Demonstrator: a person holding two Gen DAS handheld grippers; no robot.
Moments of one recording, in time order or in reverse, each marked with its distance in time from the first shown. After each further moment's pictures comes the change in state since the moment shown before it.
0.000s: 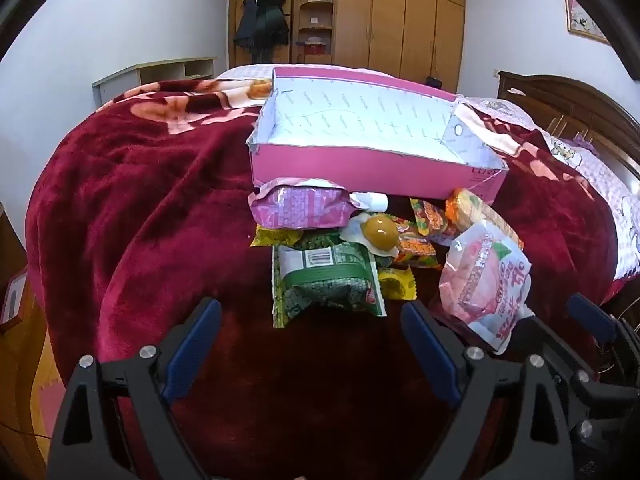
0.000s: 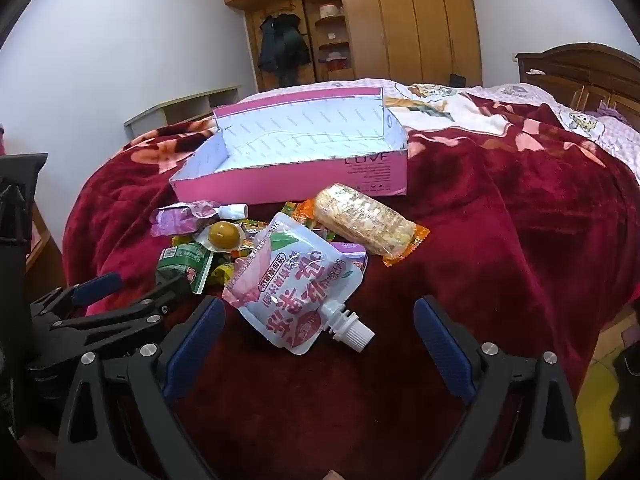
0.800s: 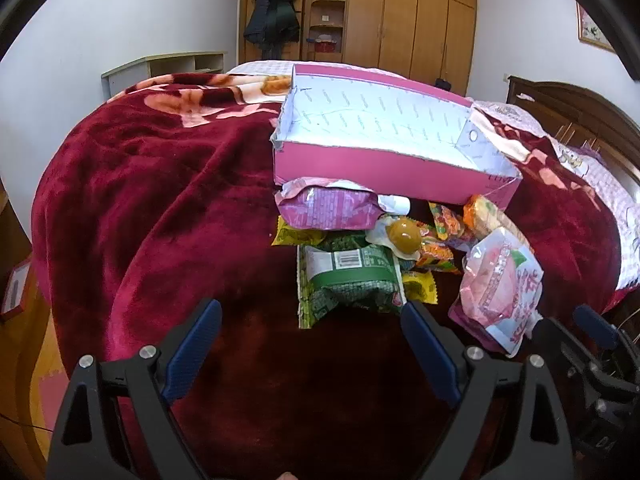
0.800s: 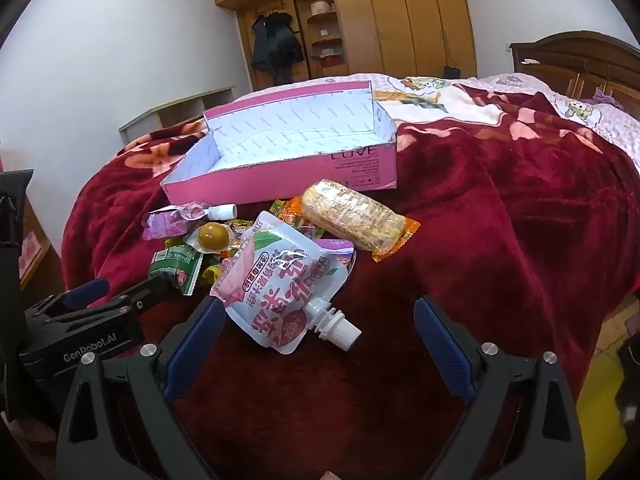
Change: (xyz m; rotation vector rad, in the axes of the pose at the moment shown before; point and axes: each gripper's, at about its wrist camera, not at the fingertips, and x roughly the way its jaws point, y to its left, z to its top) left arm 0.004 0.018 0.001 -0.043 0.023 0.004; right arm 0.003 -0.012 0.000 0.047 0.010 0.012
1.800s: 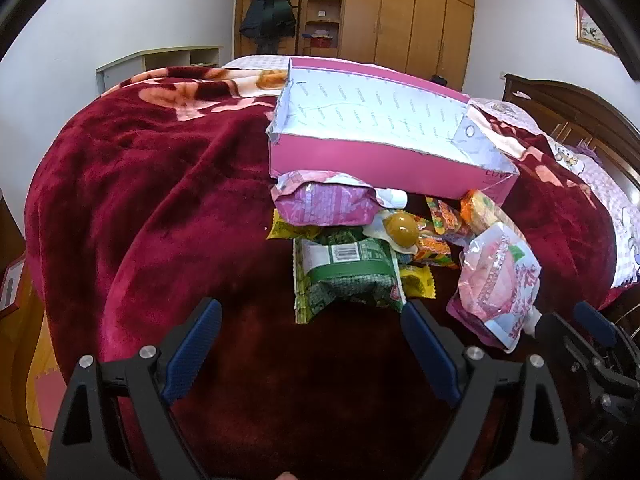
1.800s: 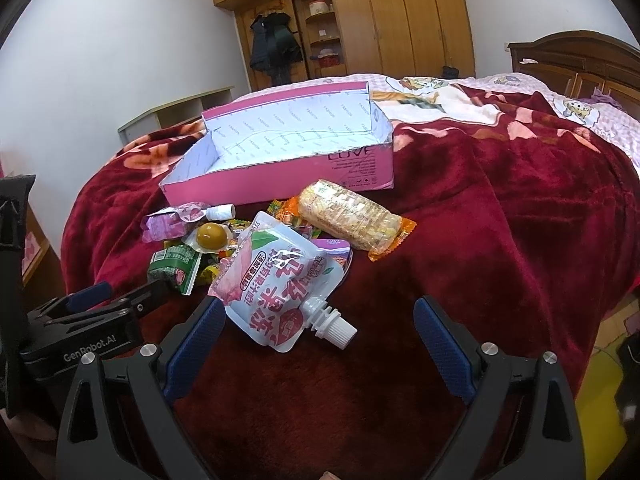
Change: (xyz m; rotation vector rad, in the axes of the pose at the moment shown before) left arm 0.002 0.001 -0.001 0.001 0.021 -0.022; right arm -0.003 -0.001 -0.002 0.003 -0.002 -0.004
